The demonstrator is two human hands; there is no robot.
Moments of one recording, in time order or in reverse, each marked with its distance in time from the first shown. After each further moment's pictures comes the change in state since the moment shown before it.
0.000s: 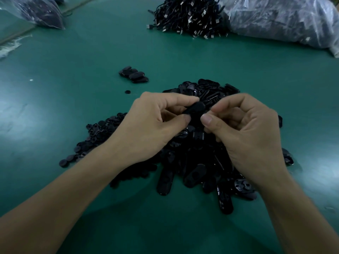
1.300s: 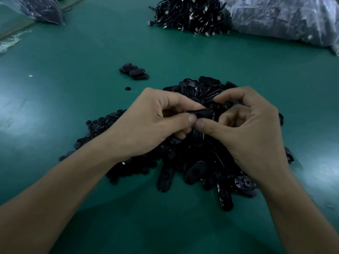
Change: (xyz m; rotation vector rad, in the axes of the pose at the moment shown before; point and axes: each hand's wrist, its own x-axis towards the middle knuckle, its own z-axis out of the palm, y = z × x) left_hand 0.001 -0.001 -0.007 -0.107 -0.135 -0.022; right_hand 0.000 -0.001 -0.006 -0.170 0.000 0.015
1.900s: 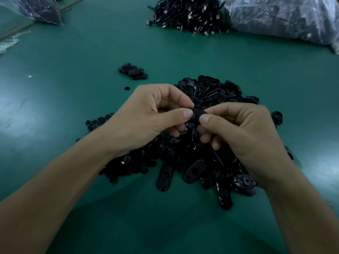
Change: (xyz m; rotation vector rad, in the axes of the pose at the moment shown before) left_hand 0.004 -0.001 -0.003 -0.110 0.026 -0.029; right_hand 0.000 -0.003 -0.002 0.250 -0.188 0.148
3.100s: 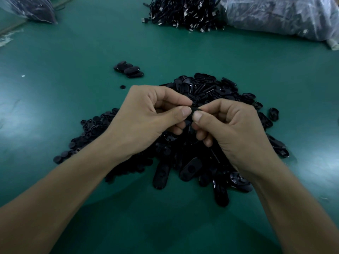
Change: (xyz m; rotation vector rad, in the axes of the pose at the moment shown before) left_hand -0.004 0.000 0.014 0.031 0.140 0.025; right_hand 0.002 0.007 0.006 0.008 0.026 0.052
